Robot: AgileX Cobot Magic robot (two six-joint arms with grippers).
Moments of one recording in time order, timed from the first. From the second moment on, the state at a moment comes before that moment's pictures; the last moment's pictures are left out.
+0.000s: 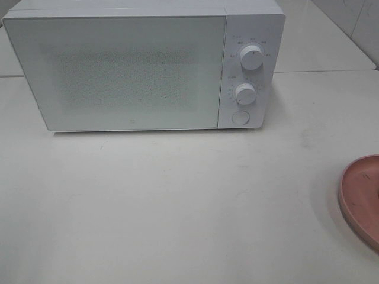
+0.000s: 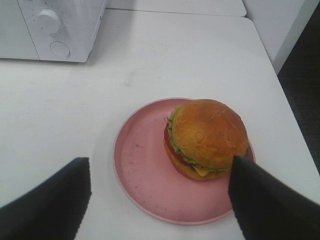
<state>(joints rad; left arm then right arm) 0.09 0.13 -0.53 -0.18 1.05 0.16 0.14 0.00 -0.50 -0.11 1.00 0.09</state>
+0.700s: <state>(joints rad) 0.09 0.00 -0.52 -0.07 1.07 0.03 0.14 0.00 -0.50 -0.11 1.00 0.09</state>
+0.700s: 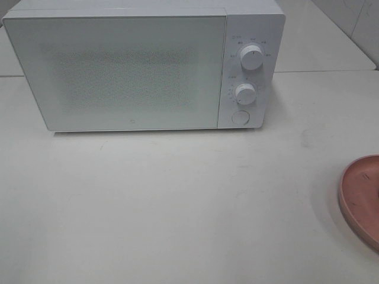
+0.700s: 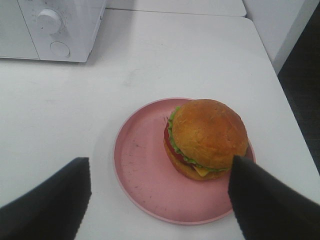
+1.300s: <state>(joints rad) 0.09 0.00 -0.52 -0.07 1.07 0.03 0.14 0.00 -0.50 -0.11 1.00 0.09</state>
